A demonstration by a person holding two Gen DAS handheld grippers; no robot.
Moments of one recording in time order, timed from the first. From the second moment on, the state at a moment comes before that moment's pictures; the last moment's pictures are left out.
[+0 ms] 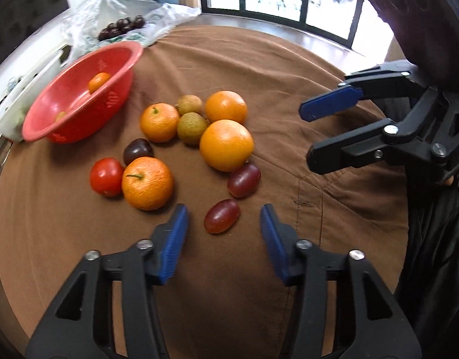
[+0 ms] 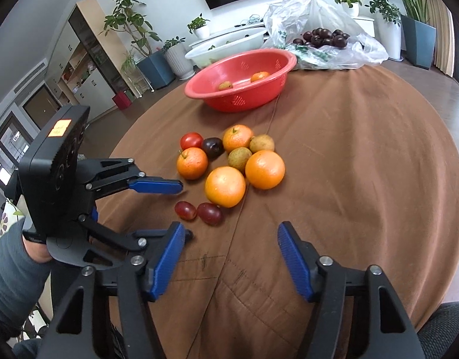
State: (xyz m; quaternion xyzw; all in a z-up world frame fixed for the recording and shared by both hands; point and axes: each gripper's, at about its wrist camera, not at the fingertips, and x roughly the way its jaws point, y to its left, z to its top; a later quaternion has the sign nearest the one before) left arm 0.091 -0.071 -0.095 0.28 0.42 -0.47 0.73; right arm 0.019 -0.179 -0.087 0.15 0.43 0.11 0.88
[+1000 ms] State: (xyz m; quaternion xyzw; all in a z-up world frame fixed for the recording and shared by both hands) left arm 0.075 0.002 -0.066 0.17 0.41 -0.42 0.79; right arm 0.048 -0.137 -0.103 0.11 0.47 0.10 0.87
